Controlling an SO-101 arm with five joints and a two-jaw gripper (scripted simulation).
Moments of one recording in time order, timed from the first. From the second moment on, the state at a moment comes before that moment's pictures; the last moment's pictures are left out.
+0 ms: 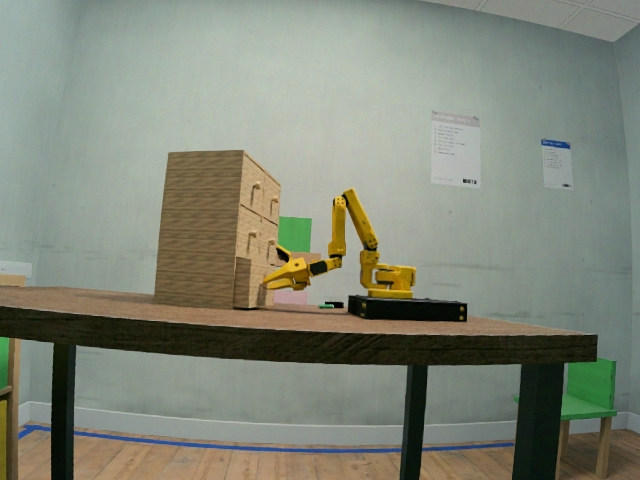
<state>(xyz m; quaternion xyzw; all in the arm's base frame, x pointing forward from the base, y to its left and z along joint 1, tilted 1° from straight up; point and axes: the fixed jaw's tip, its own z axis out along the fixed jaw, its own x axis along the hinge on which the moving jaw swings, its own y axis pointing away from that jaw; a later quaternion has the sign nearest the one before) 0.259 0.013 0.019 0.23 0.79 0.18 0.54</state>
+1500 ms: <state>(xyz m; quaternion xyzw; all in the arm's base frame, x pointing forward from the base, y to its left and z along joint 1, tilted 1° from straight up) 0.246 0.015 0.019 0.23 0.79 0.18 0.54</state>
